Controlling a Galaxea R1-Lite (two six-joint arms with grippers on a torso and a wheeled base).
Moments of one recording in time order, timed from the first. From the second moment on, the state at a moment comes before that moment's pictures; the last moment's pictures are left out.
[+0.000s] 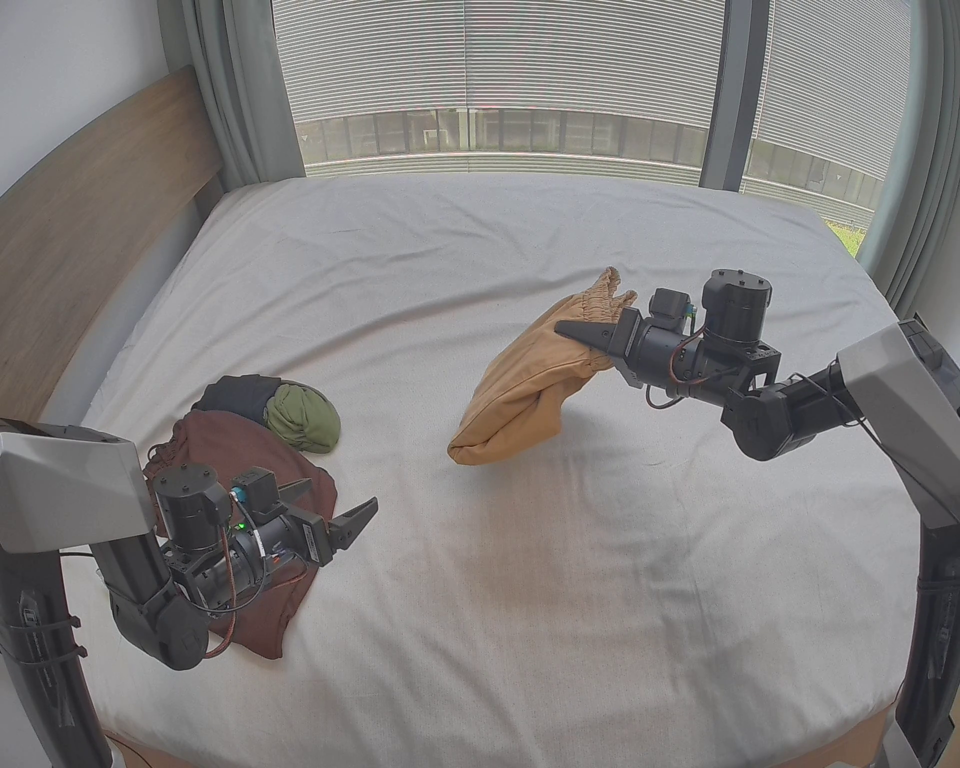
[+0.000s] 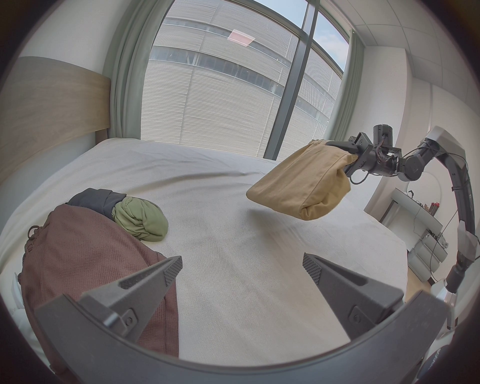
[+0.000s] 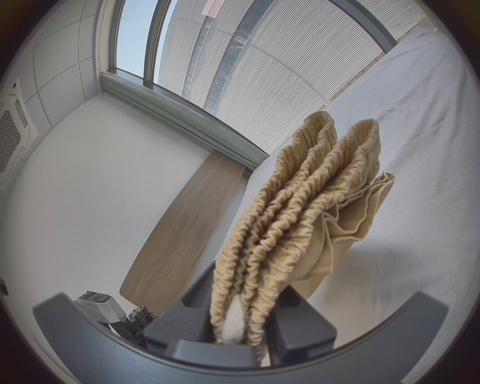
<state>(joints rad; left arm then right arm) -0.23 2.19 -0.43 -1.54 -0.26 -0.09 0.32 2.28 -1.46 -0.78 0.62 0.72</state>
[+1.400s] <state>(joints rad) -0.23 2.20 -0.42 -1.54 -0.29 -0.10 0.25 2.56 -1.35 -0.91 0.58 0.62</state>
